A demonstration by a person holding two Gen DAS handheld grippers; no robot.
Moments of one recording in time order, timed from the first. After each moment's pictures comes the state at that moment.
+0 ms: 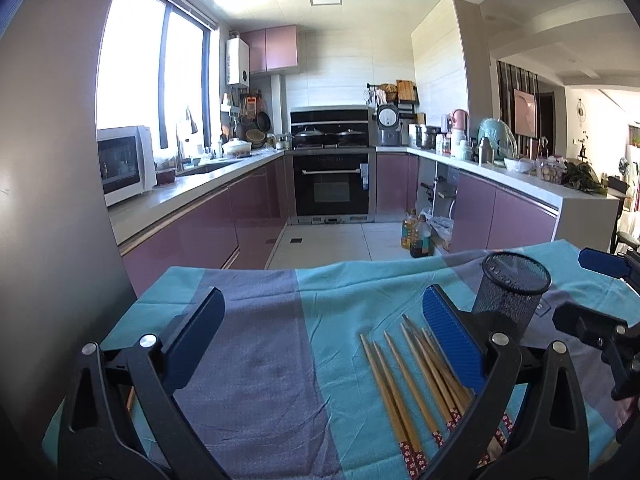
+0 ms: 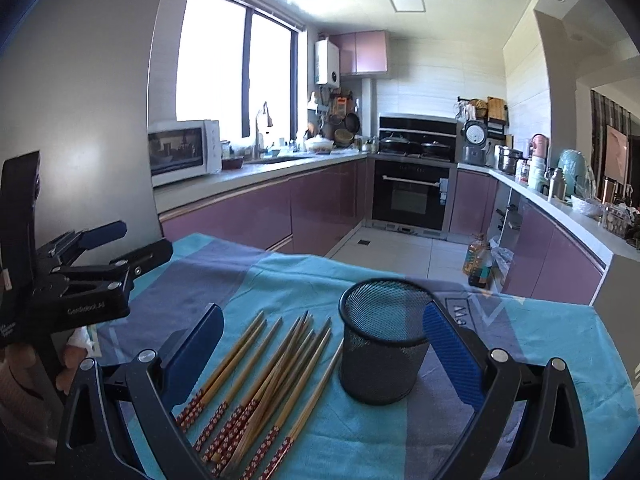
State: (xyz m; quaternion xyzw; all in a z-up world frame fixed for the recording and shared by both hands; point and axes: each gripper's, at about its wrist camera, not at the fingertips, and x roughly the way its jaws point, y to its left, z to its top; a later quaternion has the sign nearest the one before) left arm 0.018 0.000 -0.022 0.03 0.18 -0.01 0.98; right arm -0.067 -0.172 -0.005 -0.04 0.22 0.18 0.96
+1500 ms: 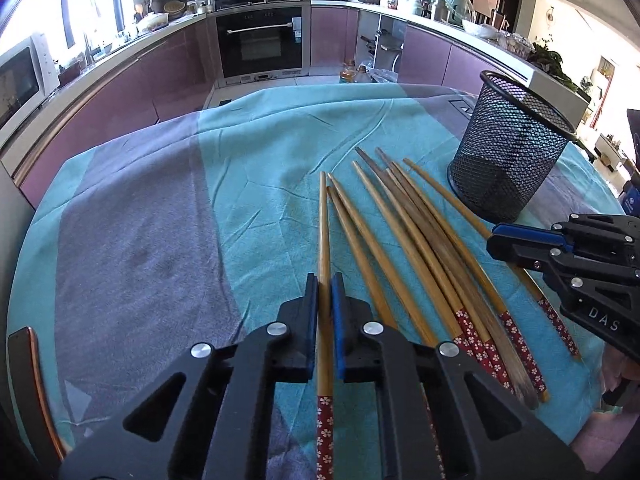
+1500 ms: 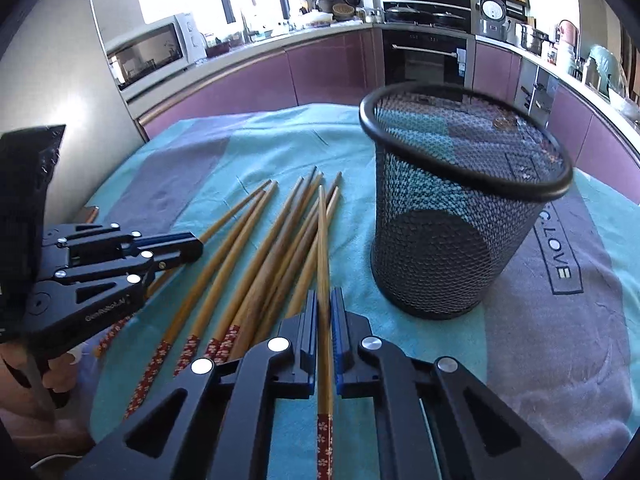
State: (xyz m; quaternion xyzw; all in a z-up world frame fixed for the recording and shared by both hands) left arm 0.116 -0.036 -0.126 0.04 0.44 -0.14 0.89; right arm -0.004 -0.152 -0.076 0.00 0.42 0.19 0.89
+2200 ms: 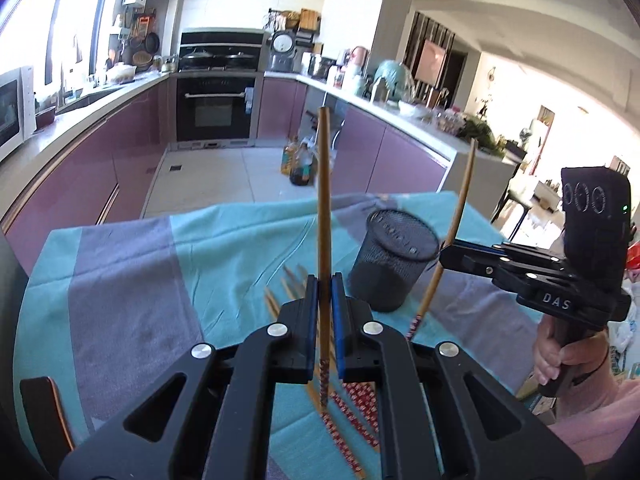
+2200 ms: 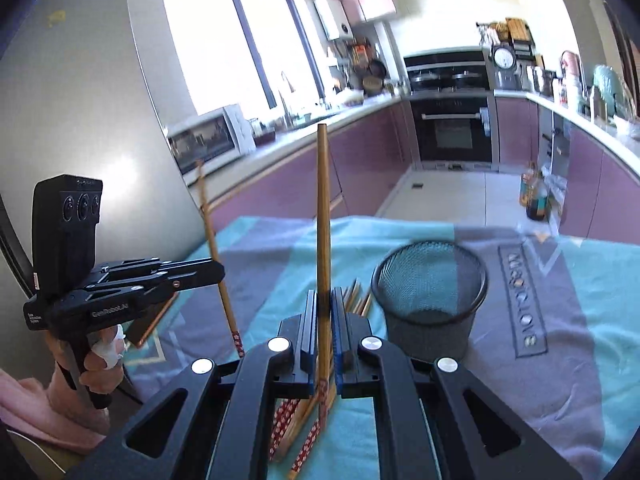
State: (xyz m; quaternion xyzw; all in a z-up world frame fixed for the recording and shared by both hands) left arm 0.061 -0.019 0.005 -0.03 0.32 -0.25 0.91; right arm -0.034 -0.203 0.018 0.08 0.28 0.27 0.92
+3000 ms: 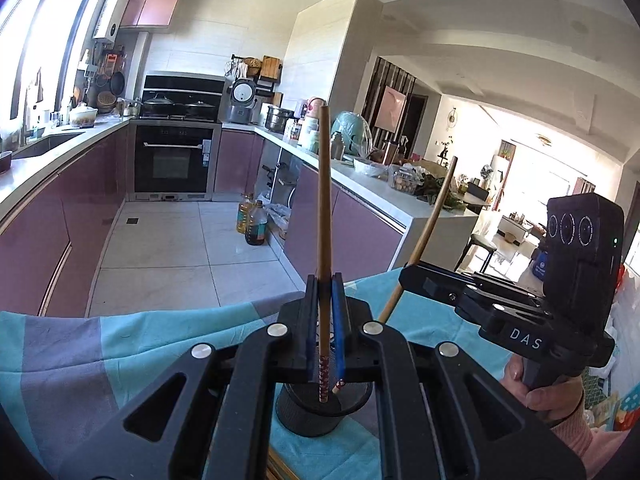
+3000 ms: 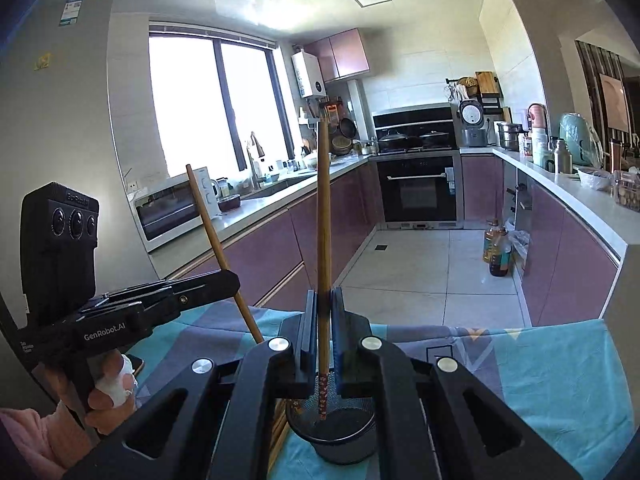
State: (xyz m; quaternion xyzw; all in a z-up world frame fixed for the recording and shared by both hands) left arm 0.101 -0.122 0.107 -0.05 0.24 -0.32 0.92; right arm 0.013 -0.257 0.069 0.07 0.21 0.20 0.95
